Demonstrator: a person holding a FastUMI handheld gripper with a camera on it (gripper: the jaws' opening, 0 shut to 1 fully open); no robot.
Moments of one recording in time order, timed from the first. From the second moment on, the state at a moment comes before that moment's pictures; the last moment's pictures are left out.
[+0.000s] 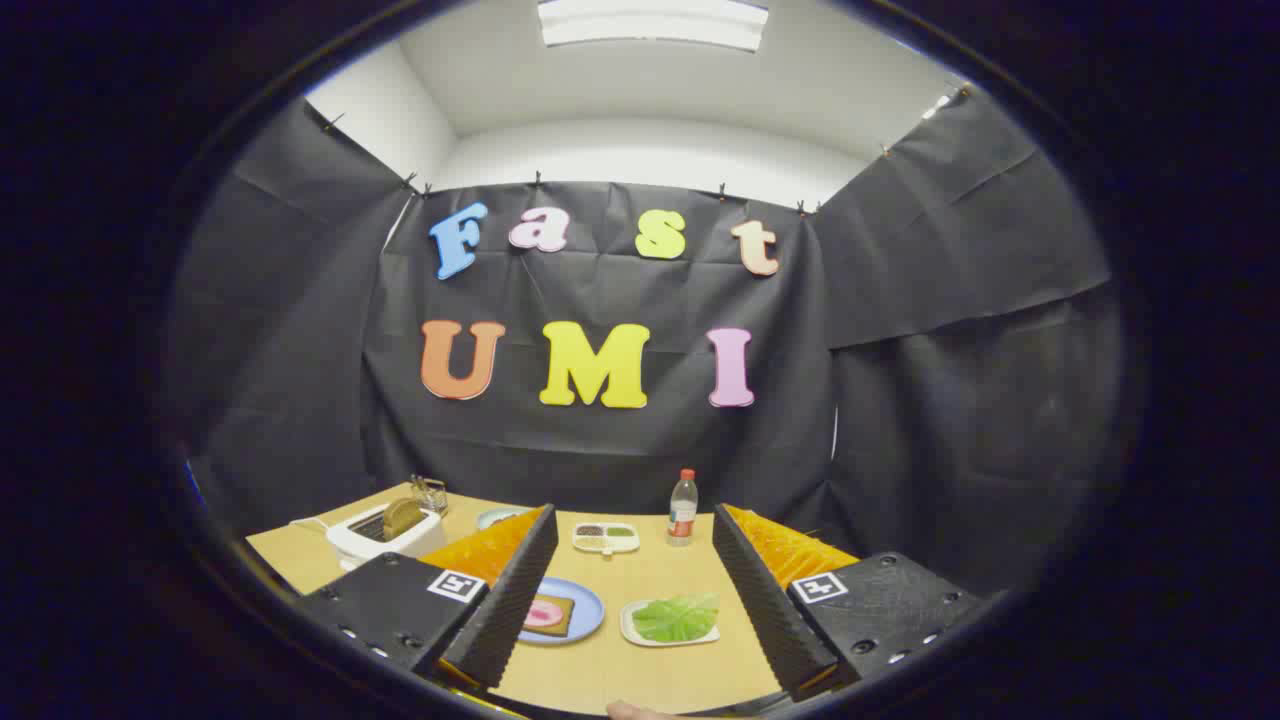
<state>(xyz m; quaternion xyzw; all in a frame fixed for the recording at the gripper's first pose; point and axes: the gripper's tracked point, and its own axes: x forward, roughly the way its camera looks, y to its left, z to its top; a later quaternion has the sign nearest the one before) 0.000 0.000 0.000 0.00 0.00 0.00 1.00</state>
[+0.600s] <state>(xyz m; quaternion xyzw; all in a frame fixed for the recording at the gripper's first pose) 0.007 0.000 -0.012 0.01 0.01 0.01 1.00</state>
